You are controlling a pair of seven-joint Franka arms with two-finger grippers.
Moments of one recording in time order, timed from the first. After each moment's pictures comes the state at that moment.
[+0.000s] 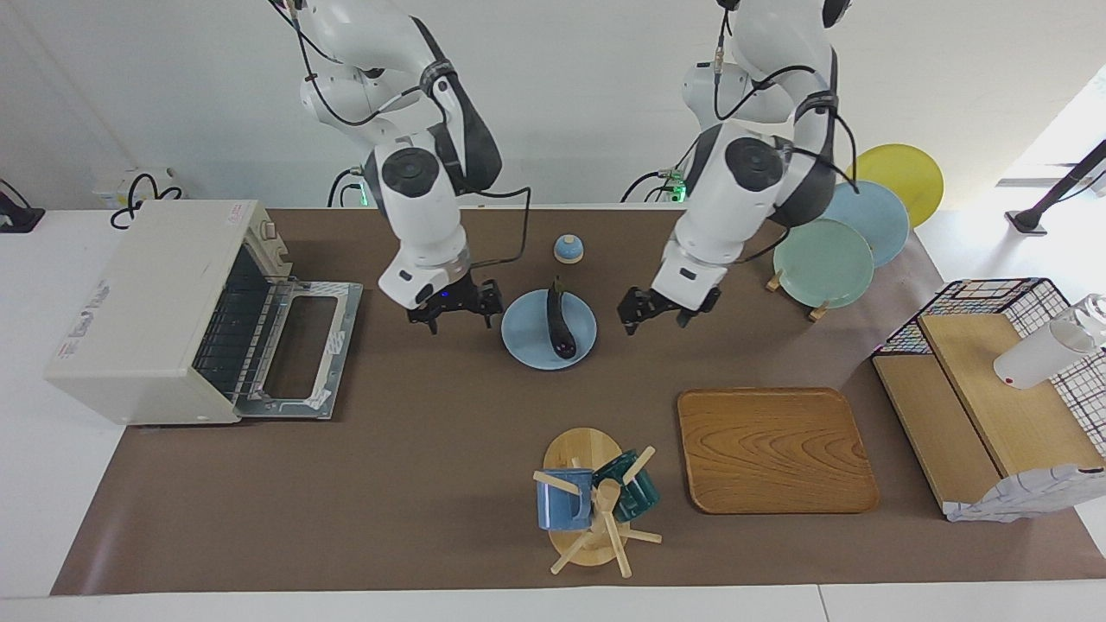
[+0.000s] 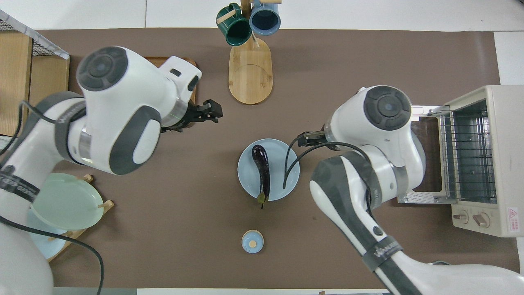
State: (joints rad) left arm -0.30 0.22 -0.10 -1.68 -0.11 1.93 -0.48; right arm 0.44 0.20 0.01 -1.87 0.06 2.10 0.38
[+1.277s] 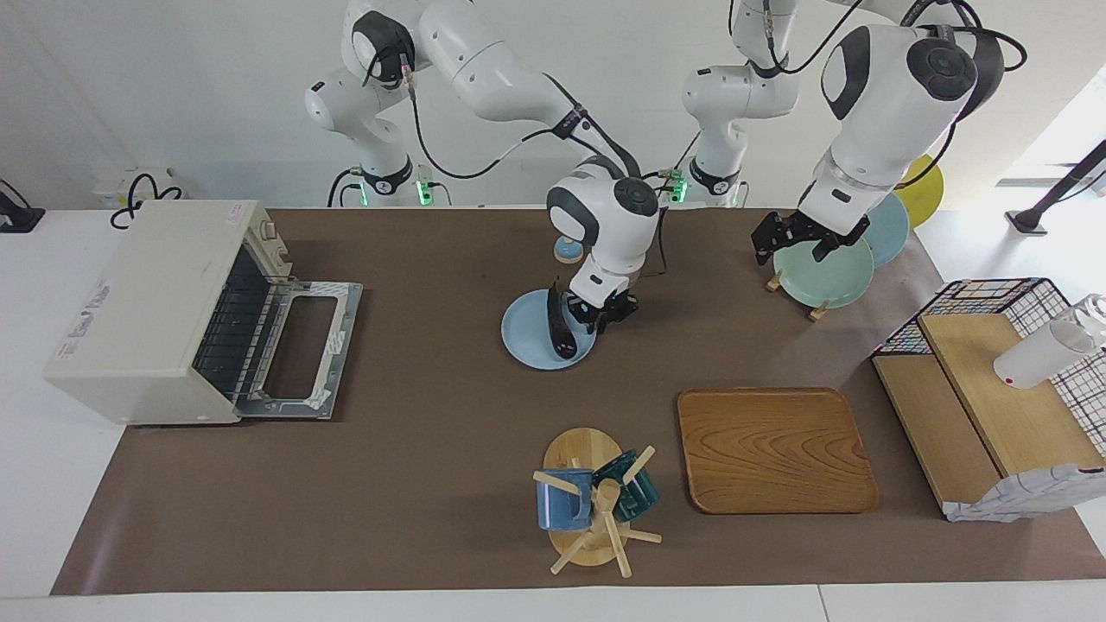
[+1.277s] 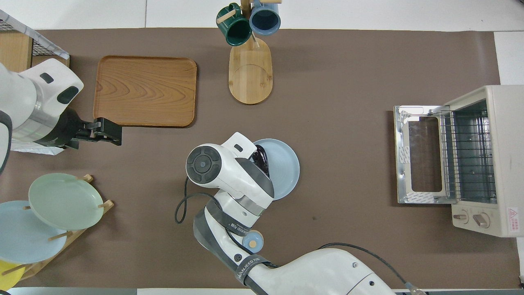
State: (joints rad) left arm -0.08 -0.02 -0.11 -1.75 -0.05 1.64 -0.16; right arm 0.78 0.58 0.01 -1.58 -0.10 2.10 0.77
